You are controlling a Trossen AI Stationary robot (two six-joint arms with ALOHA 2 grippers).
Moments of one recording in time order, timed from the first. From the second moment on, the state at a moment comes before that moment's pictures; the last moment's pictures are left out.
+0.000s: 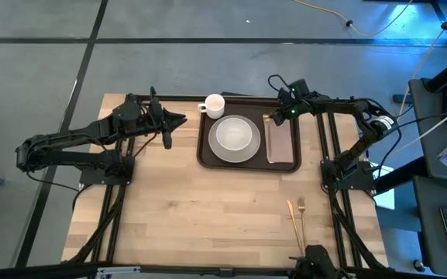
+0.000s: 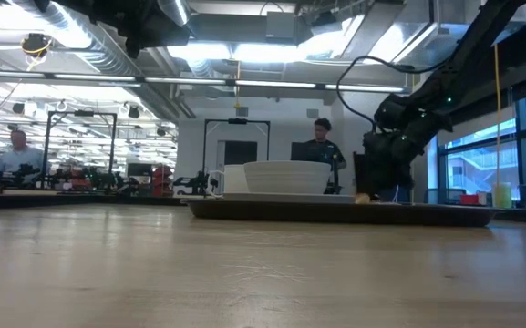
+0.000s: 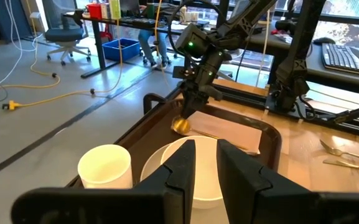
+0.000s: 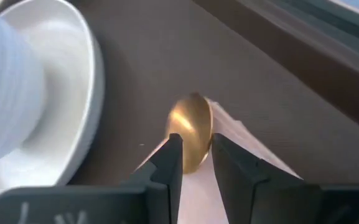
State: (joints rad) left arm 0.33 0.77 0.68 -0.12 -0.09 -0.11; right arm -1.00 1.62 0.76 -0.10 -0.46 -0.01
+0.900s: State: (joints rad) left arm 0.33 0.77 0.68 -0.10 -0.12 -0.08; right arm -0.76 1.15 0.90 -0.50 -0.23 0.07
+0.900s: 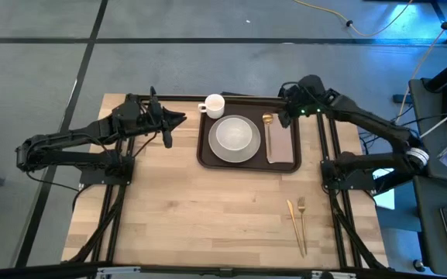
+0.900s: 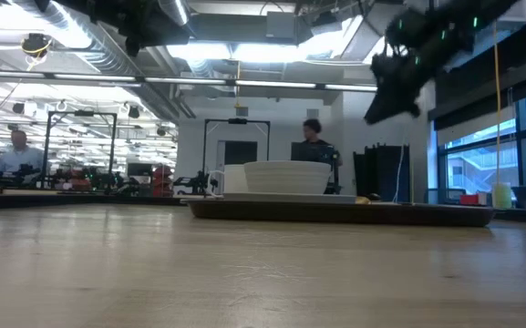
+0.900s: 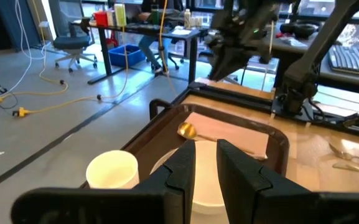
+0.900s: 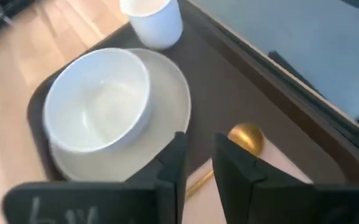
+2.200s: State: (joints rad) left arm 0.33 0.77 0.68 -0.09 -0.02 -0.01; right arm 0.62 1.57 1.13 -0.97 -0.09 1.96
